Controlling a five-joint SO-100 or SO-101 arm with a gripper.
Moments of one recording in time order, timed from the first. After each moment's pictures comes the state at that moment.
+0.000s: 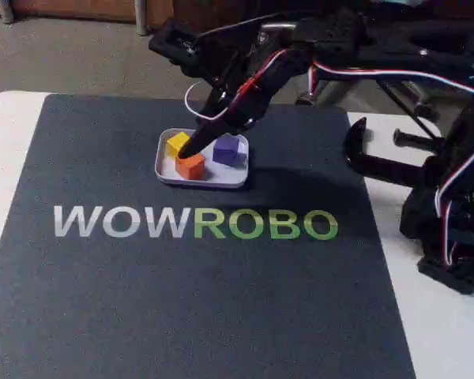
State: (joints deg) arm 31.9 90.5 109.2 35.1 -99.3
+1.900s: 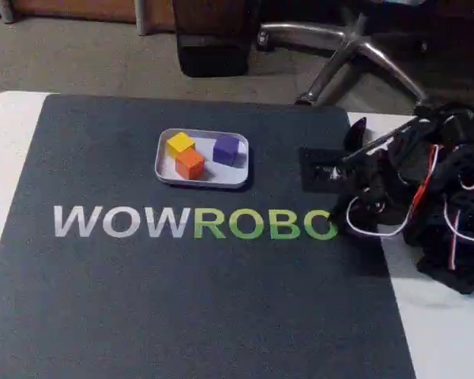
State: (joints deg) arm 18.1 189.5 181.8 72.9 -104.3
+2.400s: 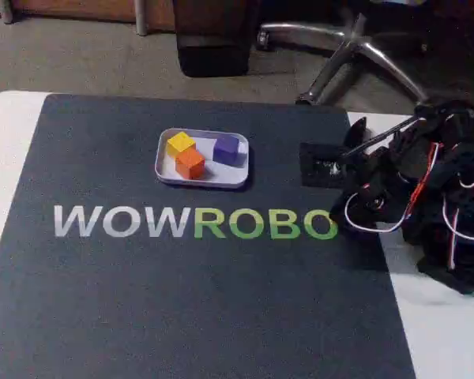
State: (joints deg) arm 19.7 189.6 181.8 73.4 -103.8
